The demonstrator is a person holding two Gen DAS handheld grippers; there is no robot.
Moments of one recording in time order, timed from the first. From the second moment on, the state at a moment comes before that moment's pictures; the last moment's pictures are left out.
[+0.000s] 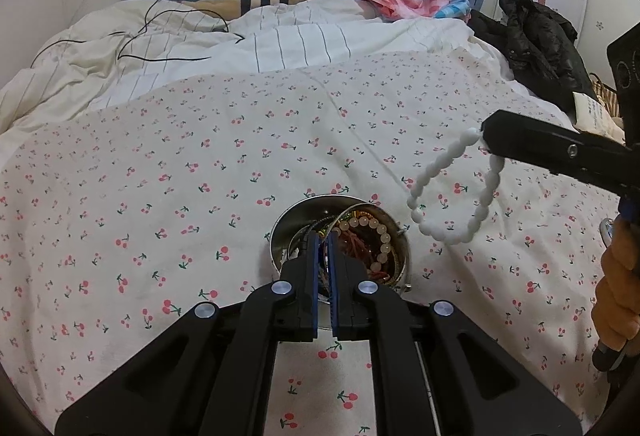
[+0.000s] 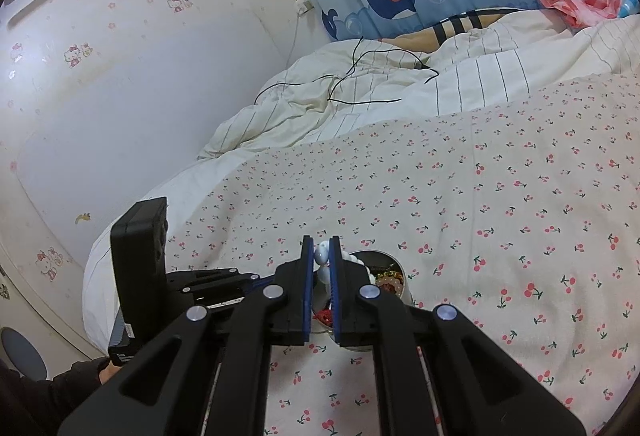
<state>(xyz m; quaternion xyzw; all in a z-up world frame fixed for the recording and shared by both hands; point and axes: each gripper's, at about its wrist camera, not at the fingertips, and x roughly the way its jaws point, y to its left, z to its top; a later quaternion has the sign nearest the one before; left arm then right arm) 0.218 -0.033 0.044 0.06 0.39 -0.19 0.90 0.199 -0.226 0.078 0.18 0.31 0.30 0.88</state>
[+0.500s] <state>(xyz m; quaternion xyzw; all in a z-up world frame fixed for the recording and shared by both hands) 0.230 -0.033 0.032 0.06 0.40 -0.18 0.90 0.201 -0.225 0.074 0.19 0.32 0.29 0.88</state>
